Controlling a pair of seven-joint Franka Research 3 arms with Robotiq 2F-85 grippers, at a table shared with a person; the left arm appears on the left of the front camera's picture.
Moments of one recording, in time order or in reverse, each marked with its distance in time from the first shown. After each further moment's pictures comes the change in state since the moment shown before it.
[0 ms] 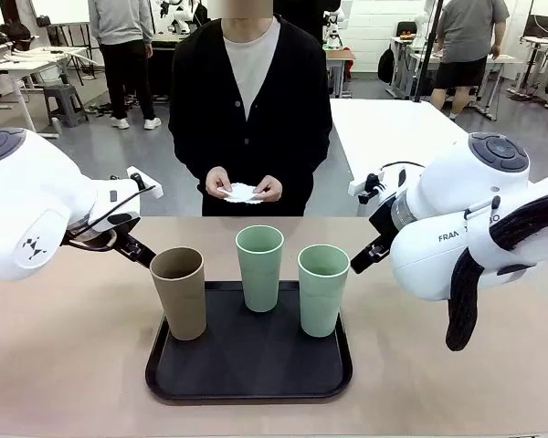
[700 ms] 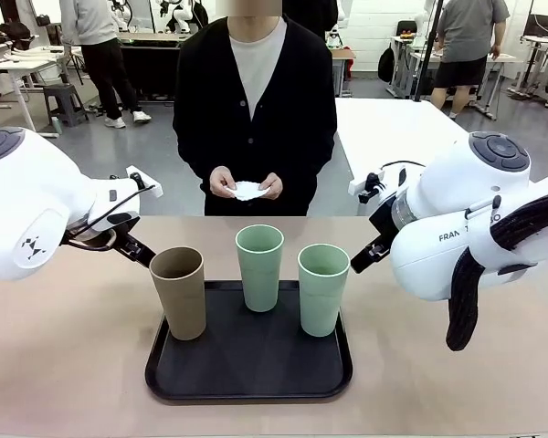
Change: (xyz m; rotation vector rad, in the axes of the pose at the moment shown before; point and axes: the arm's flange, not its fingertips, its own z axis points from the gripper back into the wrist) left arm 0.000 0.000 0.000 0.000 0.000 0.000; right arm 0.000 0.000 0.000 0.000 0.000 0.000
